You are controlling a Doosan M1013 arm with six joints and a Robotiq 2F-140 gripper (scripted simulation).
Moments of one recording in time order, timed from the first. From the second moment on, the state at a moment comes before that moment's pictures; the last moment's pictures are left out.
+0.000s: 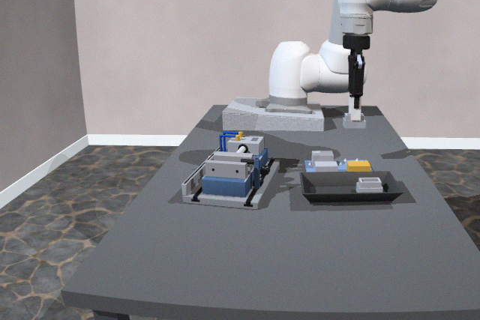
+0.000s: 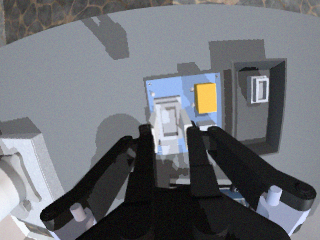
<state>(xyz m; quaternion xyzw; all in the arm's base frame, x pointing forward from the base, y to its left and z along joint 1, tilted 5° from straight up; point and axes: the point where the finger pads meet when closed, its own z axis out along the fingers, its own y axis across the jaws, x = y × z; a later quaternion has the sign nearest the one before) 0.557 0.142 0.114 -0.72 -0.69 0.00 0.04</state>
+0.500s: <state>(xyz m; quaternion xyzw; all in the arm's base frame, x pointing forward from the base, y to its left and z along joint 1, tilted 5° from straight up) 0.690 0.084 0.108 -0.72 -0.69 -0.01 0.04</state>
